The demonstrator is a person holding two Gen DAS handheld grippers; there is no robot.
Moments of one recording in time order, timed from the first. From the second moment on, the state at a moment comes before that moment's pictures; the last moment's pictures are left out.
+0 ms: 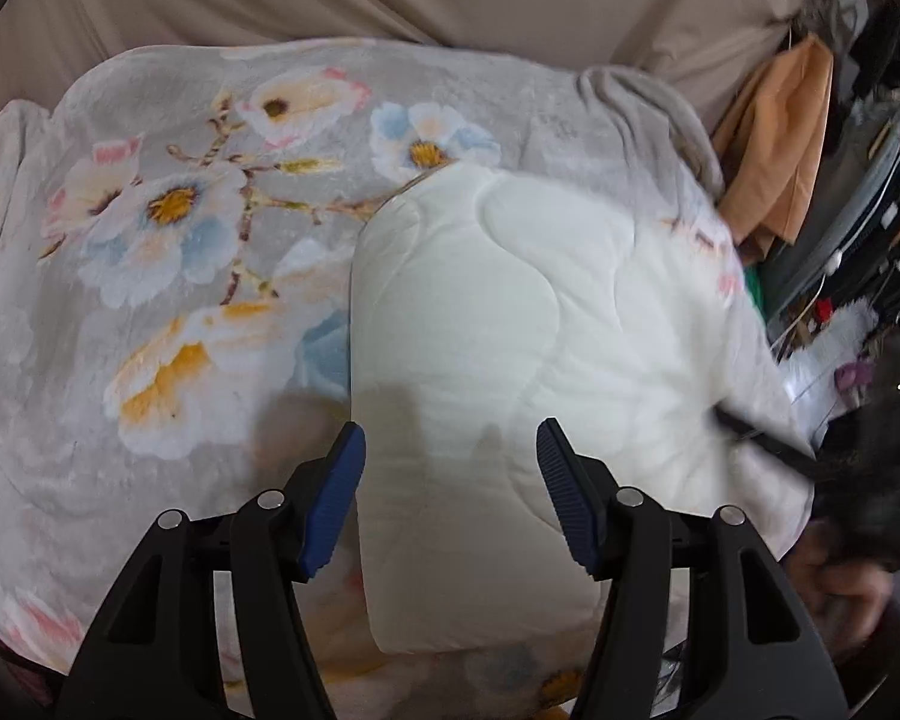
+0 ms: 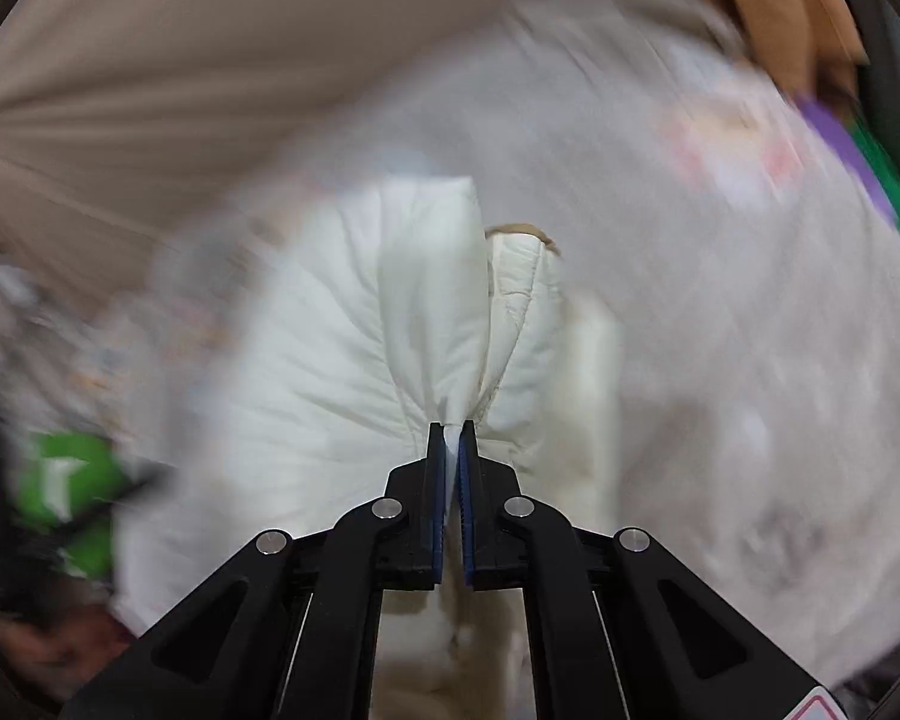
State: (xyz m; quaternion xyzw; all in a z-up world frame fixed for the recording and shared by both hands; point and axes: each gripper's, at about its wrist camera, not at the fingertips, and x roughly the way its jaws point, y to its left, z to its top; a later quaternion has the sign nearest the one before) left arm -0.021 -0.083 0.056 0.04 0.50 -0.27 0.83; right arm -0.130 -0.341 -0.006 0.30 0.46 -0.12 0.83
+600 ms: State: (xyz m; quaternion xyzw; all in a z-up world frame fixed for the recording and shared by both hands) left arm -0.034 -0.118 0.001 0.15 0.52 -0.26 0.80; right arm -0.147 -0.288 -0.027 0.27 0.54 -0.13 0.79
